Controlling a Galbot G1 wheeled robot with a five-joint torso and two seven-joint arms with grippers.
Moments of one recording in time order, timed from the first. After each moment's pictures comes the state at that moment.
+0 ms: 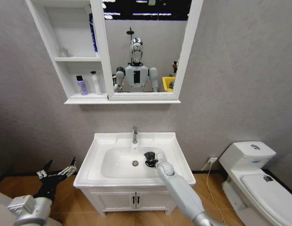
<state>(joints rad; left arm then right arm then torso) 1.69 -1.34 -0.98 -2.40 -0.43 0.28 -0.04 -0.71 1.35 0.09 1.25 0.36 -0.54 0.19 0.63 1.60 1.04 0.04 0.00</state>
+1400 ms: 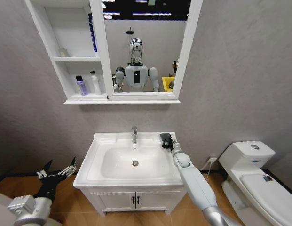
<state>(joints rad) 1.69 -1.34 -0.98 -2.40 -0.43 0.28 -0.04 -0.66 1.29 0.31 1.22 0.14 -0.28 0.07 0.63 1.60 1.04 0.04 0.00</state>
